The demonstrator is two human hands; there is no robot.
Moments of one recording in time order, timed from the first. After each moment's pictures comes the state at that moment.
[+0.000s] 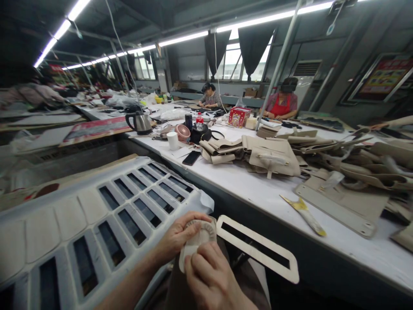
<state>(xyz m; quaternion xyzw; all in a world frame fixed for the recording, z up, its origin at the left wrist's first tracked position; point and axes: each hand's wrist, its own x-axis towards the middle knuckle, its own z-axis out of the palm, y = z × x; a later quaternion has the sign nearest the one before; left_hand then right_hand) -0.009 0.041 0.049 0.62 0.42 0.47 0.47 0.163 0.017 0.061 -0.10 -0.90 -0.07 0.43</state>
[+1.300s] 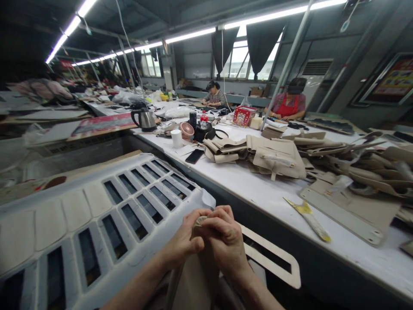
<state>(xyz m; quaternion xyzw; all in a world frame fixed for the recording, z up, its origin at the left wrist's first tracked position) 0.005 0.036 0.048 0.64 0.44 0.48 0.41 0.160 0.060 0.073 -0.24 -0.77 0.26 0.54</state>
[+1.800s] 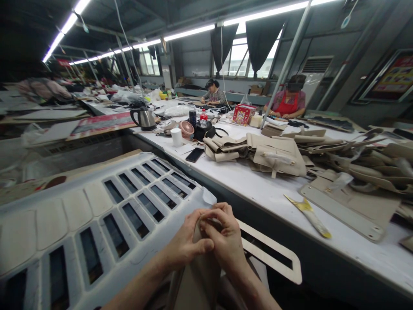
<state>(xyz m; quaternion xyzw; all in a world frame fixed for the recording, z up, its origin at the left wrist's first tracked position) 0.005 0.032 0.045 0.66 0.43 0.48 0.40 0.151 0.057 0.065 -0.35 -0.66 0.41 0.52</state>
